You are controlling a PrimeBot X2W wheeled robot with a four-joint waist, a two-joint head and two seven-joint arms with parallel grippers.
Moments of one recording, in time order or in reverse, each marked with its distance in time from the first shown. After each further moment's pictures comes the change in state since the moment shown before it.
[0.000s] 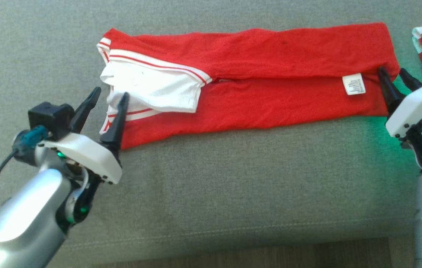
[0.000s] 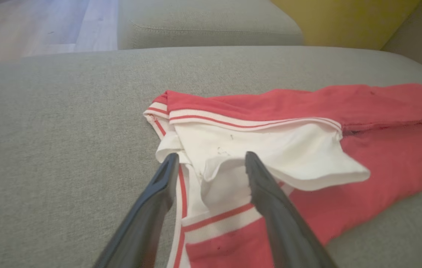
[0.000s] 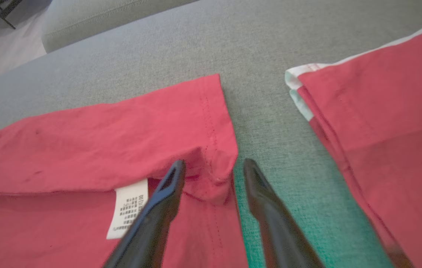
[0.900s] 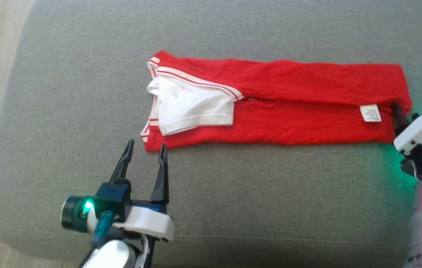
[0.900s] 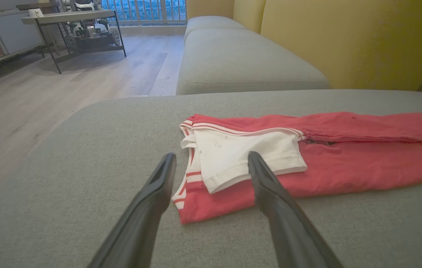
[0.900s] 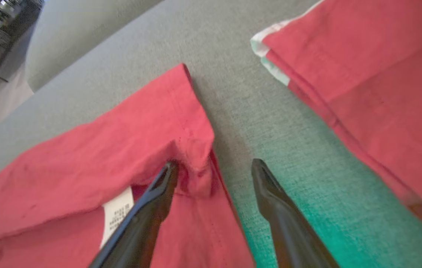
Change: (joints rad) left arm 0.361 -0.276 0.108 -0.158 0.431 0.277 -0.085; right arm -0.106 0.056 -0.354 0.411 -0.164 0.000 -0.143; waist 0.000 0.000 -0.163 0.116
